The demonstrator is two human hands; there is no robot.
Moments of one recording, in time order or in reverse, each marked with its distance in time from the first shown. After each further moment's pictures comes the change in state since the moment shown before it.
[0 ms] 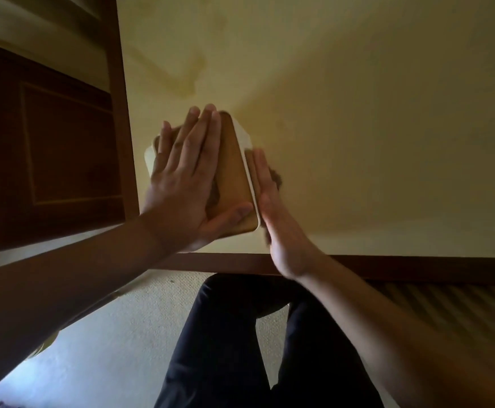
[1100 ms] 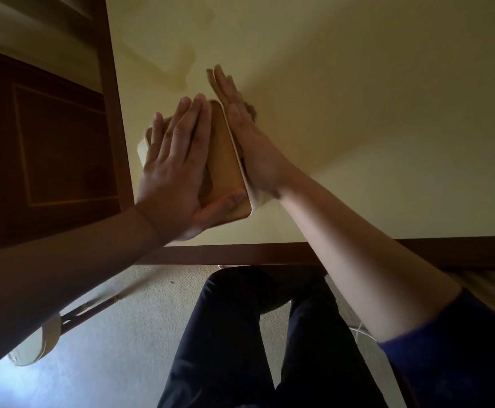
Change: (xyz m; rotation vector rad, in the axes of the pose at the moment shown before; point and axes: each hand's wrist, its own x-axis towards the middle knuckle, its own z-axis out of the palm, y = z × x) left_hand 0.000 0.001 0.003 -0.049 0.044 0.014; right_hand 0.094 -0.022 -0.019 -0.140 0.020 -0.113
